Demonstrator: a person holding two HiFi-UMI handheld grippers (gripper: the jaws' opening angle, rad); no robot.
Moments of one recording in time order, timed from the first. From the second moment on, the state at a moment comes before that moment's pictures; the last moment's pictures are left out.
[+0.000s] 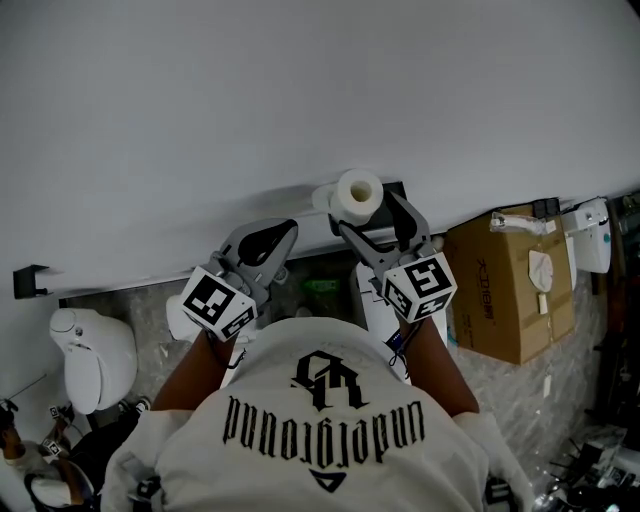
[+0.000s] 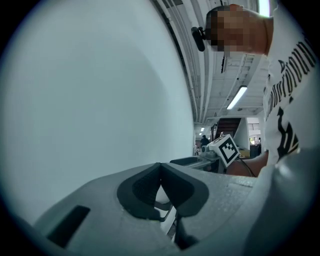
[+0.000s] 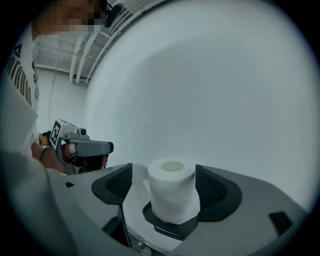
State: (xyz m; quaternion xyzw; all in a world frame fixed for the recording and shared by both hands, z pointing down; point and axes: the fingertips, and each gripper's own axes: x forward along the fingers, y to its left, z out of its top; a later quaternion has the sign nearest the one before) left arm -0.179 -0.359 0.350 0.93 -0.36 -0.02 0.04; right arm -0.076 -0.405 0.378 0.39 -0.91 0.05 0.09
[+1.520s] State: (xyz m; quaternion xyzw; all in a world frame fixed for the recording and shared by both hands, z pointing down) left arm -0.150 -0.346 0.351 0.94 -0.34 -0.01 0.05; right arm -0.038 -0.402 0.379 0.45 -0.89 0.04 0.09
